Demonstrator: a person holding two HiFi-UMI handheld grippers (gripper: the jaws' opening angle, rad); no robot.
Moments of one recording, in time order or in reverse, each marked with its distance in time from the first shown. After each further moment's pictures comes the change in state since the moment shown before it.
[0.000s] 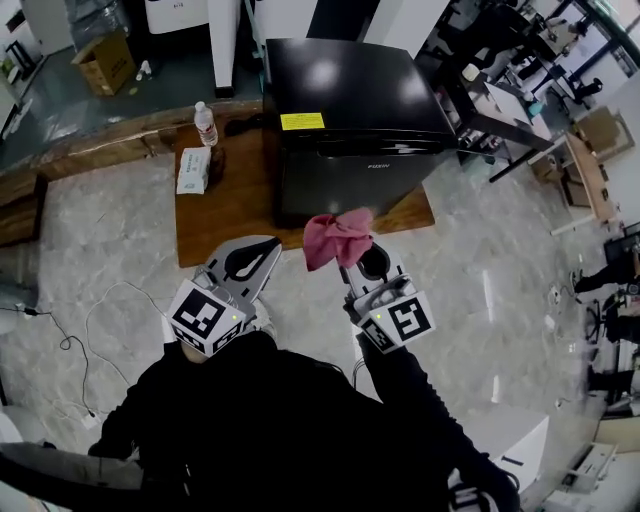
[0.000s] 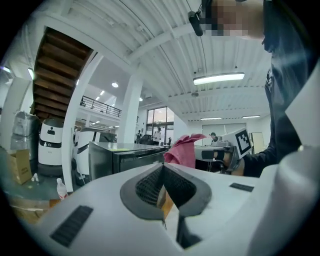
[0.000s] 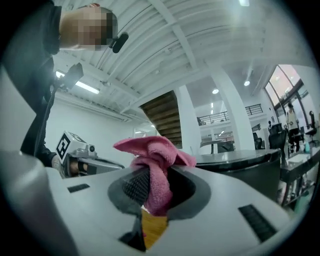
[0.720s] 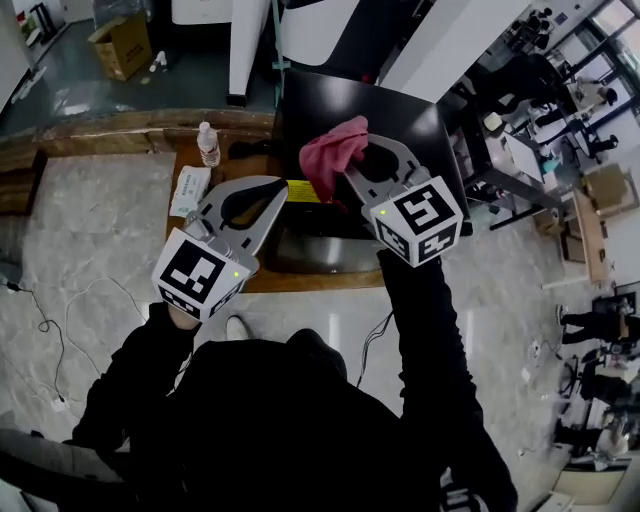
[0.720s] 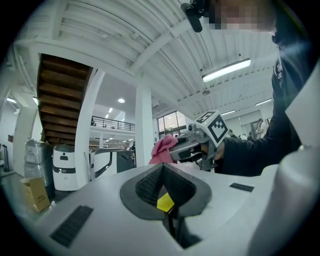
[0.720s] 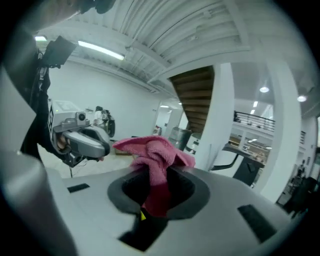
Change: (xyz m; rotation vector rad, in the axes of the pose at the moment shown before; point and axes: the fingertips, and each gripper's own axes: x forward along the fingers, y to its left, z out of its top) left arm 0.106 0.161 0.101 0.153 -0.091 0.194; right arm 0.241 -0.124 0.065 -0.393 0.287 0.296
